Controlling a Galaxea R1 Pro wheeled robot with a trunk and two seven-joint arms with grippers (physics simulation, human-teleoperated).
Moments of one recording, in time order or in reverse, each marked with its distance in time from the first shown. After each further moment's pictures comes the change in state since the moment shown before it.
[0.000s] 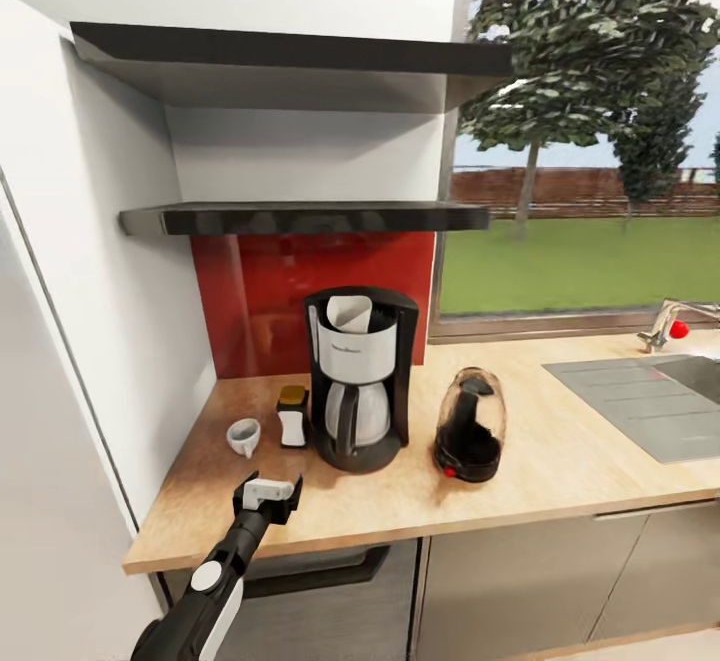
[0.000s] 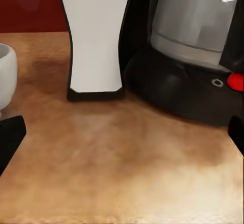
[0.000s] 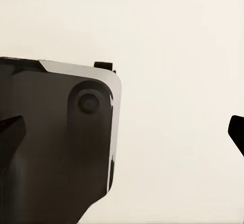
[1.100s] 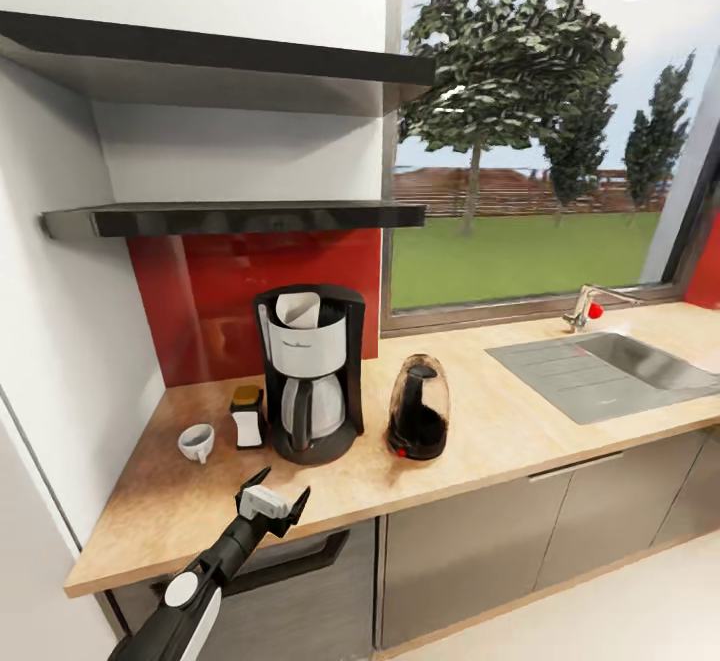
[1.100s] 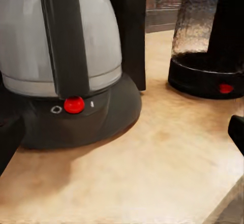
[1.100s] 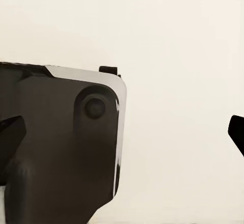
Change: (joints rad) left arm 0.067 0.056 -0.001 -0.118 0.001 -0.062 -0.281; right arm 0.000 0.008 -0.005 -0.011 -0.006 -0.001 0.000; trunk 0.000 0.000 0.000
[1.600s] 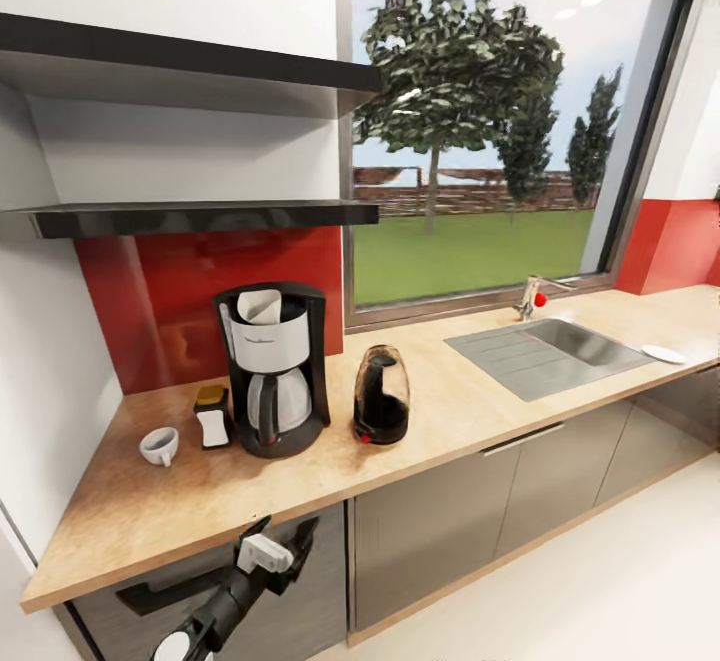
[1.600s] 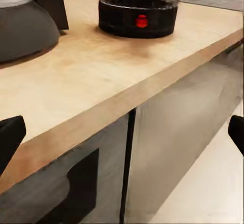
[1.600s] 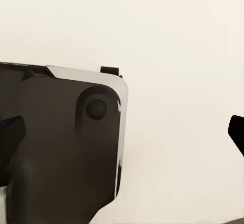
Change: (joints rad) left arm 0.117 -0.003 -0.013 0.017 -0.010 -0.007 -0.008; right arm 0.000 0.003 0.001 -0.001 0.000 -0.001 0.000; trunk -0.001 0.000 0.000
